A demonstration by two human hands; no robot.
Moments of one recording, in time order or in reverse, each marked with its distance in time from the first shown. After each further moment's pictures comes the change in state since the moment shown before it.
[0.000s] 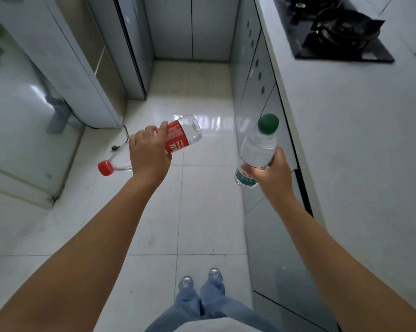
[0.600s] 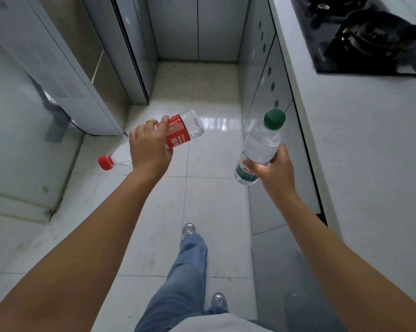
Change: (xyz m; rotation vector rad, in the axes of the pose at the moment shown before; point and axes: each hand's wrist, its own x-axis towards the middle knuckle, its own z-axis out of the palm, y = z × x) left_hand 0.138 -0.009 0.041 0.006 -0.011 -0.017; right_hand 0.141 0.003 0.050 0.046 -0.034 0.046
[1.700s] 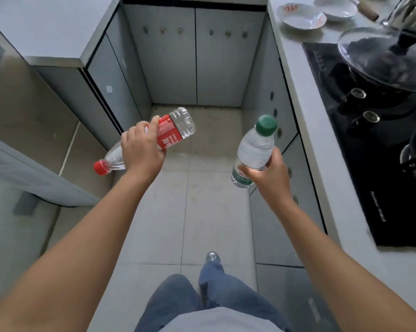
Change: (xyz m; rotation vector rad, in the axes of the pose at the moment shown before) left_hand 0.506 0.006 0.071 -0.026 0.054 -0.055; right_hand 0.489 -0.086 0.110 0.021 -0.027 -0.028
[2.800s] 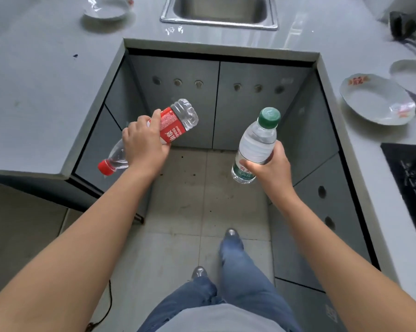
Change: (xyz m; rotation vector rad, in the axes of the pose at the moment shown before) left_hand 0.455 -0.045 0.073 0.027 -0.027 -0.063; right_hand 0.438 -0.099 0.164 -0.017 -0.056 0.032
